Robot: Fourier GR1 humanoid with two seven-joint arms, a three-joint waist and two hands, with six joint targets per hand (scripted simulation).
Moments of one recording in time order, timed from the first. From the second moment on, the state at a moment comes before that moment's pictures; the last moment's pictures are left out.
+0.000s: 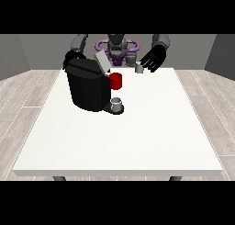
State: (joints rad) left arm -0.89 0.41 0.06 -0.71 -0.61 -0.14 -0.21; right arm -0.24 -0.02 -0.04 -1.26 -0.04 -0.13 -0.10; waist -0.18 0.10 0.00
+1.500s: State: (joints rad) left arm -1.16 0.43 0.13 -0.65 -0.63 -0.14 -0.09; right arm -0.33 -0.03 -0.03 -1.37 -0.01 -0.16 -0.04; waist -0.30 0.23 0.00
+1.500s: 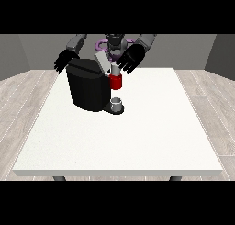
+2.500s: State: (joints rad) left arm -1.17 0.42 0.13 -0.62 -0.66 -0.13 -0.12; right arm -0.32 -0.04 -0.06 -1.39 -0.03 -0.15 -0.06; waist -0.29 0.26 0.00
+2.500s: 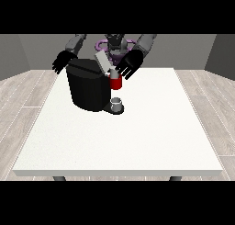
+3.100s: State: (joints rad) left arm -1.17 0.42 0.11 -0.62 -0.68 -0.15 -0.12; right arm -0.30 -0.03 -0.06 -1.36 -0.03 -0.17 -0.07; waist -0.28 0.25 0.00
